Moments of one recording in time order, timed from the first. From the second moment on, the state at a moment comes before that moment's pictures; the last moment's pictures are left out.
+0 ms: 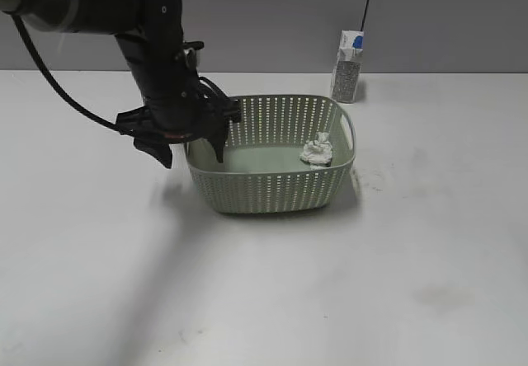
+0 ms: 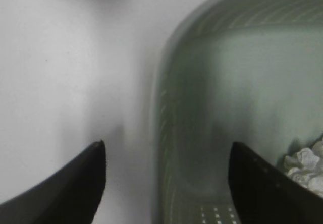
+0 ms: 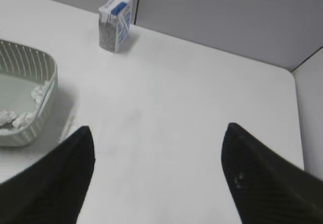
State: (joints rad) left arm -0.54 2.13 -1.60 -0.16 0.93 -0.36; right arm 0.19 1.01 -1.01 -0.05 0.66 -0.08
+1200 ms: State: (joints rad) left arm -0.11 1.67 -1.58 0.01 1.21 -0.03; right arm 0.19 0.07 -0.42 0.06 0.93 -0.04
